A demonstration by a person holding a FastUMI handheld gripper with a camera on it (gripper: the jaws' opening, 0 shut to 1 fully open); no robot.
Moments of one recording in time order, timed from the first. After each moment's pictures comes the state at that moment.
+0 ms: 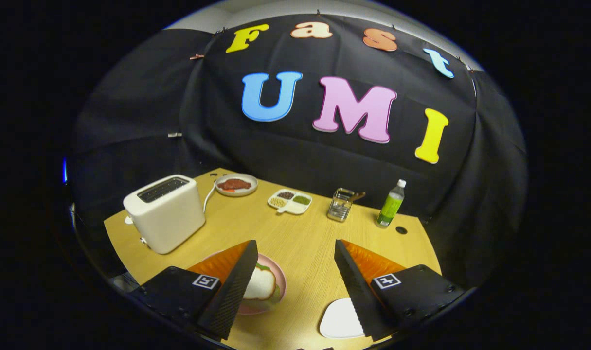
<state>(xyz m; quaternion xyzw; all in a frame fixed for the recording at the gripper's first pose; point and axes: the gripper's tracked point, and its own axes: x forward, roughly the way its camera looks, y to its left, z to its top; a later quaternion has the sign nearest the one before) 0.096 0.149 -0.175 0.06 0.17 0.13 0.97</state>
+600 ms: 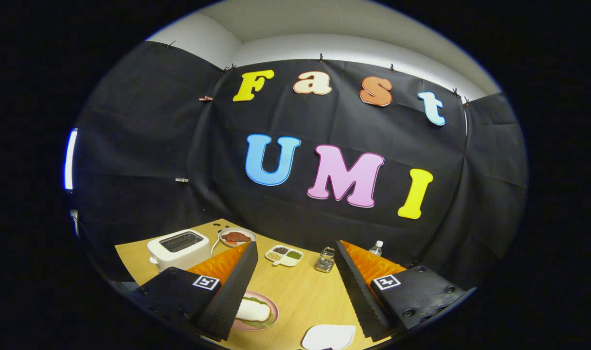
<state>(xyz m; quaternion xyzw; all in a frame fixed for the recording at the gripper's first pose) 0.063 0.106 -0.028 0.05 0.04 0.12 0.99</state>
